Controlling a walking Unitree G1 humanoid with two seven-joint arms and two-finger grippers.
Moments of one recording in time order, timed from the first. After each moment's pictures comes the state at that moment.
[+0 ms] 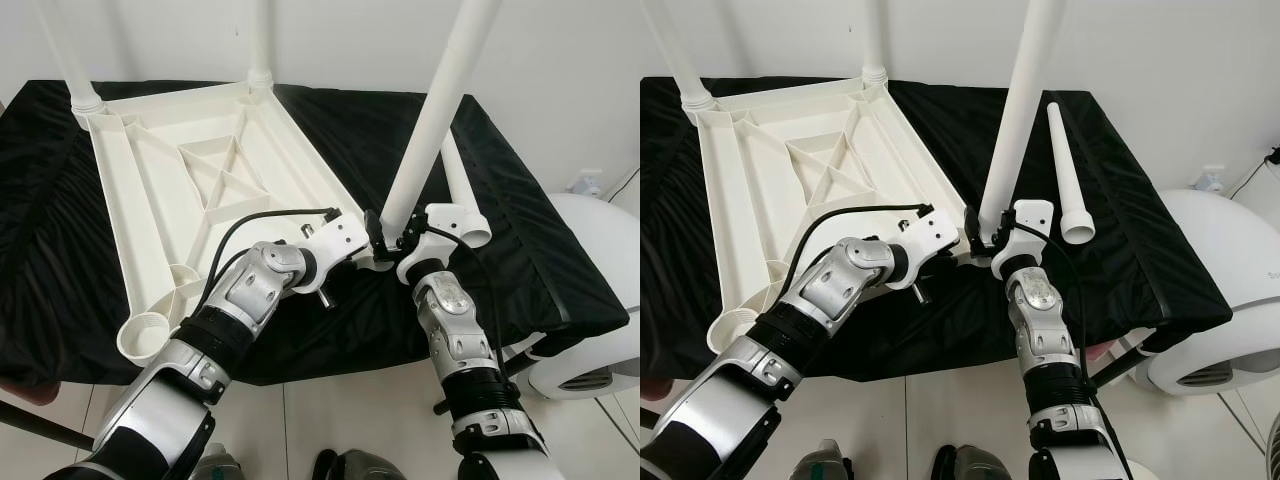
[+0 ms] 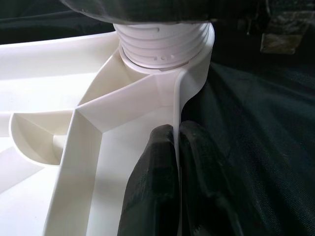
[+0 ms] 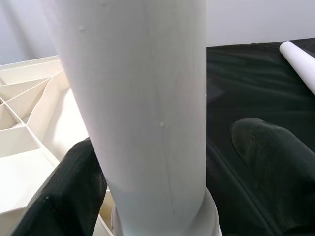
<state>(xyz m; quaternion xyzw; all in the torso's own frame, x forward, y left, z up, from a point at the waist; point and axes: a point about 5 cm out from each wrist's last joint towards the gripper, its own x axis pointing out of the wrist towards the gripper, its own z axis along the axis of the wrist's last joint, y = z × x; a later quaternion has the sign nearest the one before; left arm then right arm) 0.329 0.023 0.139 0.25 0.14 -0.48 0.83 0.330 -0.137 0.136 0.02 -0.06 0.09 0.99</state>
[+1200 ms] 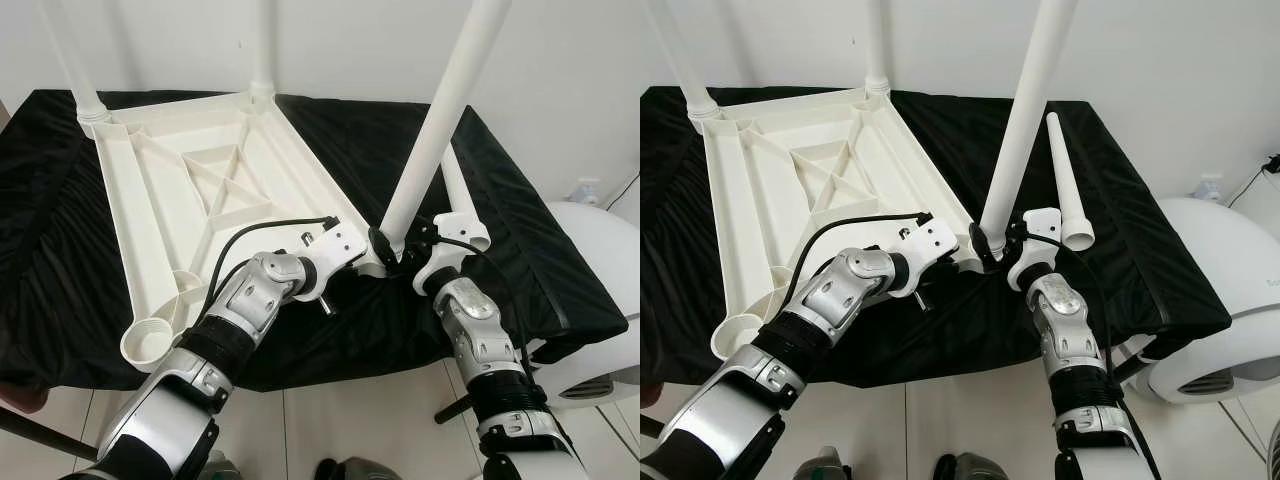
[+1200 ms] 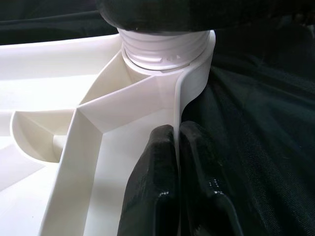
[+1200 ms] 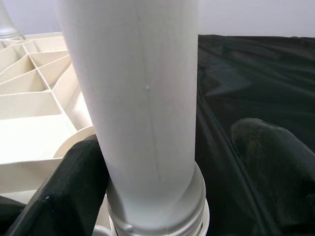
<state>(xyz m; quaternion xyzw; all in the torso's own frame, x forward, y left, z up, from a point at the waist) 0.325 0.022 0.124 0.23 0.16 -0.49 0.83 0.327 -0.160 0.123 -0.02 -0.03 0.18 0.98</state>
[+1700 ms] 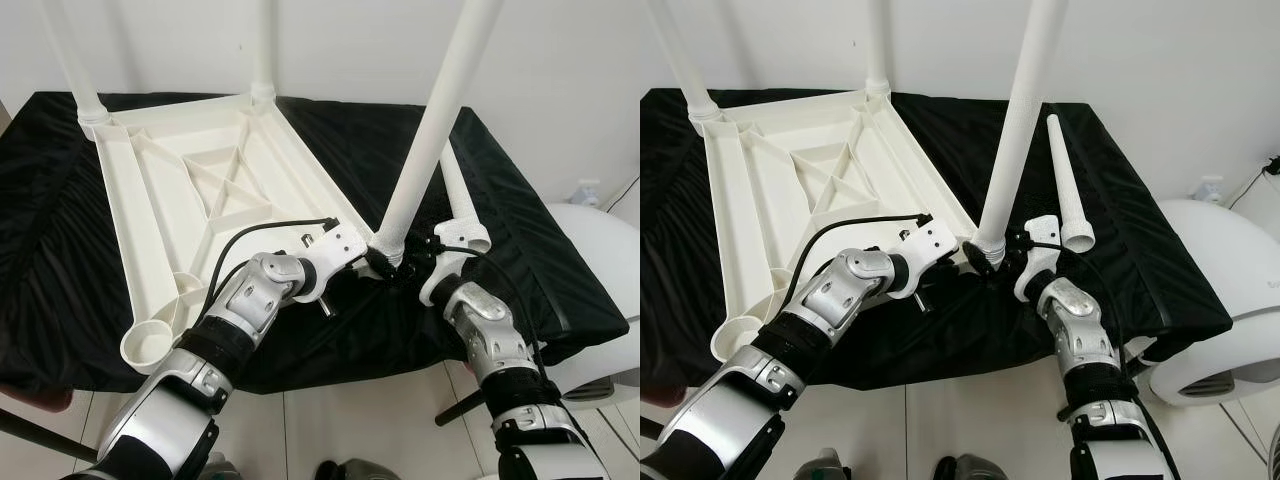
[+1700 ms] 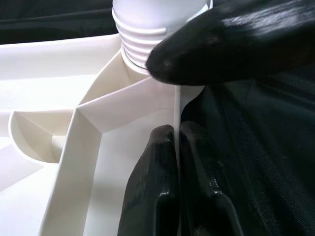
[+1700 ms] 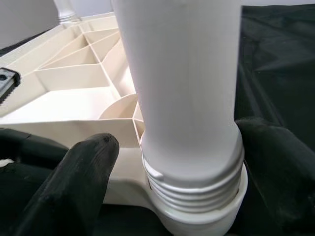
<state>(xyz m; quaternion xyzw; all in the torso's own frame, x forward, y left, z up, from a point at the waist) 0.325 0.023 0.124 0.23 0.16 -0.49 0.83 0.323 -0.168 0.110 0.00 0.01 0.31 0.95</state>
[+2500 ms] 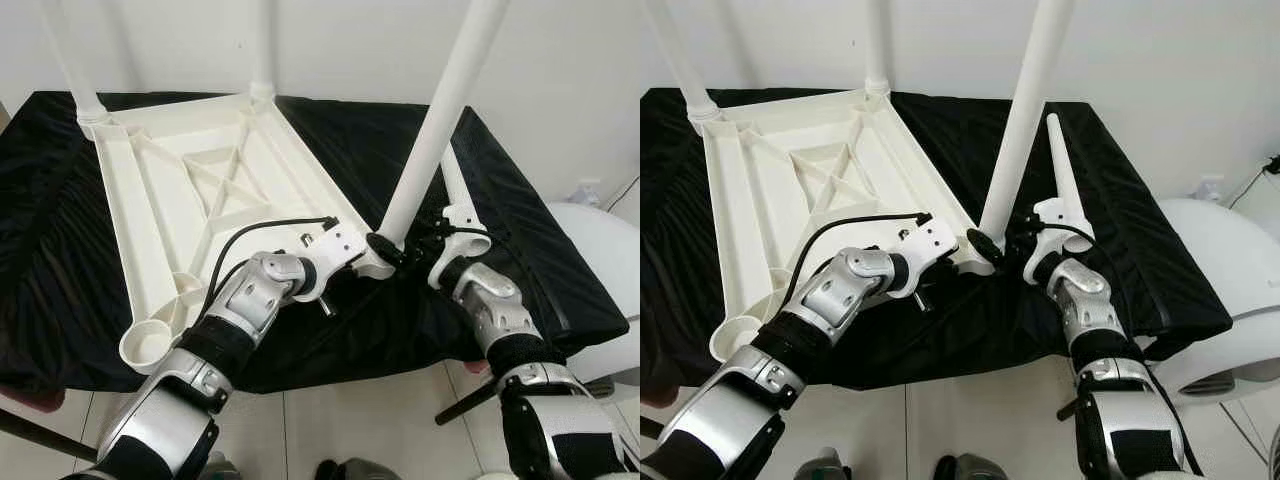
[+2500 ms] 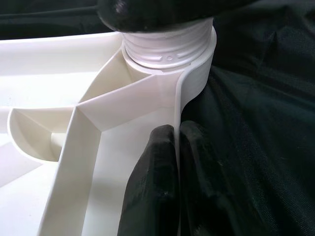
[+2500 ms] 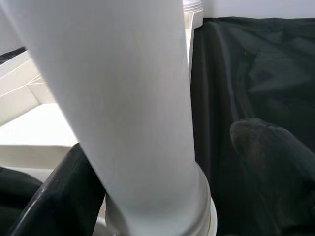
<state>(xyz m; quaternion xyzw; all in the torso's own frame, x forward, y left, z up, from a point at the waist) 0.325 0.023 0.128 0.23 0.16 -0.48 0.83 0.350 -0.177 0.123 -0.01 0.01 0.32 0.95</state>
